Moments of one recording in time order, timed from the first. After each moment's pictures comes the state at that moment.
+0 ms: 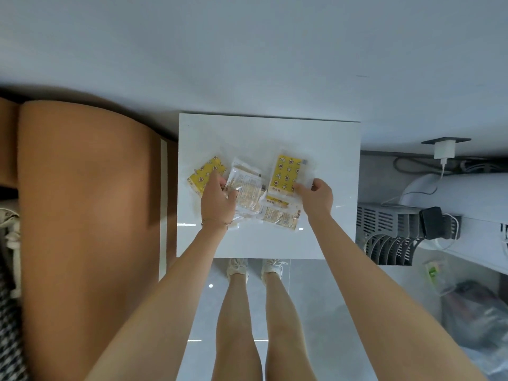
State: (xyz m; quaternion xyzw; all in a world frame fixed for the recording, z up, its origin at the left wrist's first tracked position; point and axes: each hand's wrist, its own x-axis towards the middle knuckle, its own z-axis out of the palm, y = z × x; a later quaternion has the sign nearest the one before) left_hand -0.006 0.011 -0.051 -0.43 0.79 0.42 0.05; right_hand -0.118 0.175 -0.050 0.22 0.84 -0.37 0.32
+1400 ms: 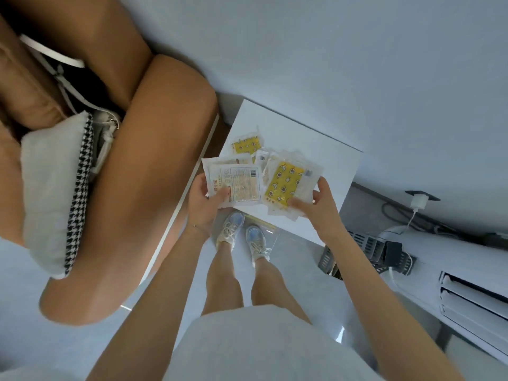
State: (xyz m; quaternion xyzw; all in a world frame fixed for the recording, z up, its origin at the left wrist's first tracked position) left_hand 0.128 0.053 0.148 -0.59 0.41 0.68 -0.15; right_hand -0.053 0.201 0.165 -0.04 0.73 -0.47 0.49
